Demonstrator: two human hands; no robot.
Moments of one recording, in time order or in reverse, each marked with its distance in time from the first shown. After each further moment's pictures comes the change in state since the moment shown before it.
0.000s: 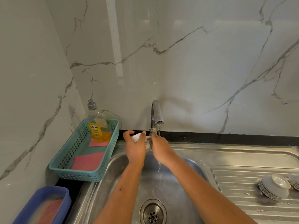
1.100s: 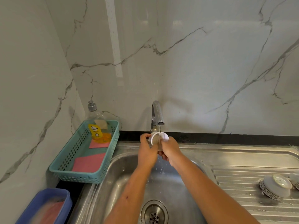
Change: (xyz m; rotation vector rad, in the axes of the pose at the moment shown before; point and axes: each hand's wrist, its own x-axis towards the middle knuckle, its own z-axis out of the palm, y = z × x) left_hand -0.014 -0.007 0.010 0.190 -0.372 0.058; right_hand 0.004 0.007 -0.004 0.824 0.103 0.675
